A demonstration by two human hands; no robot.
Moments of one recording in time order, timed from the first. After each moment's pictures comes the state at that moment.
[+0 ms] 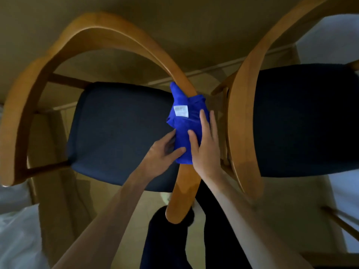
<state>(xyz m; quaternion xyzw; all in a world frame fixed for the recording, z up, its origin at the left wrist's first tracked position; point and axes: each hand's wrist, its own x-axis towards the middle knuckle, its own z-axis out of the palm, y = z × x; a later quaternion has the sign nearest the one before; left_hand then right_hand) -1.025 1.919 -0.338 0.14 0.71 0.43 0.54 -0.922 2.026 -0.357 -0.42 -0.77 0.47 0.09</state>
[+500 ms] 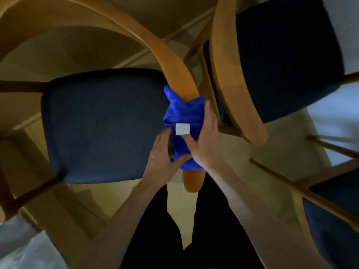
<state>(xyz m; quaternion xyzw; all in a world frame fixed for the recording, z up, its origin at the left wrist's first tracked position) -1.000 1.857 -0.348 0.28 0.73 0.35 0.52 -0.892 1.958 -0.349 -0.54 -0.70 0.46 0.06</state>
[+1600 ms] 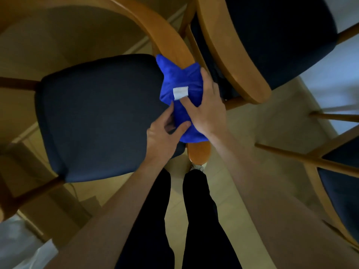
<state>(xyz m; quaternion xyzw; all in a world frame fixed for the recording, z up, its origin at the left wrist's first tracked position) -0.992 1.835 -0.358 0.25 0.71 0.41 0.52 -0.890 1.938 -0.370 -0.59 -0.71 0.37 0.11</state>
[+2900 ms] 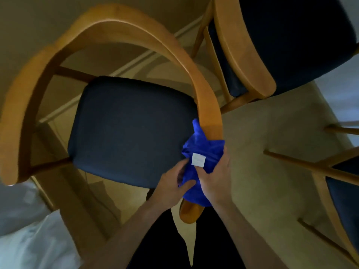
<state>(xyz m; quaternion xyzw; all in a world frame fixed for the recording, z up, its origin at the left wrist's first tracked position) -0.919 1.689 -0.339 0.26 0.68 0.28 0.62 -0.788 1.761 -0.353 -0.66 -0.55 0.50 0.13</state>
